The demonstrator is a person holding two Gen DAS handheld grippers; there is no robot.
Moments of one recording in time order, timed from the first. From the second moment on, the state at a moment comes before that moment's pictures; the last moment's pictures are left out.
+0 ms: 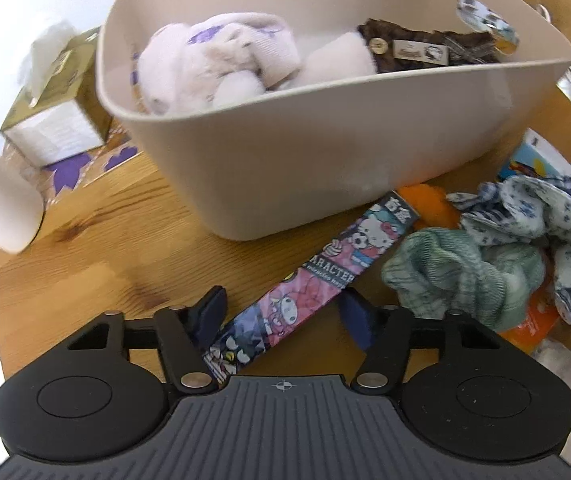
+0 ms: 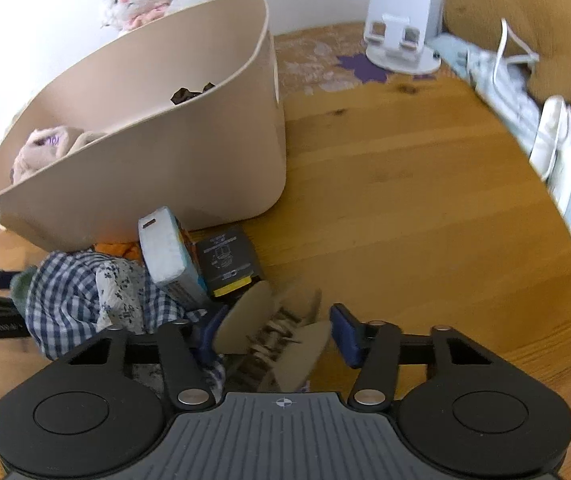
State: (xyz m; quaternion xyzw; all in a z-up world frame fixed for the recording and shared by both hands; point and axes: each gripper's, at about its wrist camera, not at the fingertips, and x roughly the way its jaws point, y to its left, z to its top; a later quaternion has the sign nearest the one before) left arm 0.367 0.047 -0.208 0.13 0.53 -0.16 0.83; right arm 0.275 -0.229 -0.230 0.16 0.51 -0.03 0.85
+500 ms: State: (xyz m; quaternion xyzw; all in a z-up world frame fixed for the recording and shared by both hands) left arm 0.352 0.032 -0.204 0.13 0.55 -0.22 0.80; right arm 0.263 -0.247 -0.226 0.20 0.50 -0.03 0.84
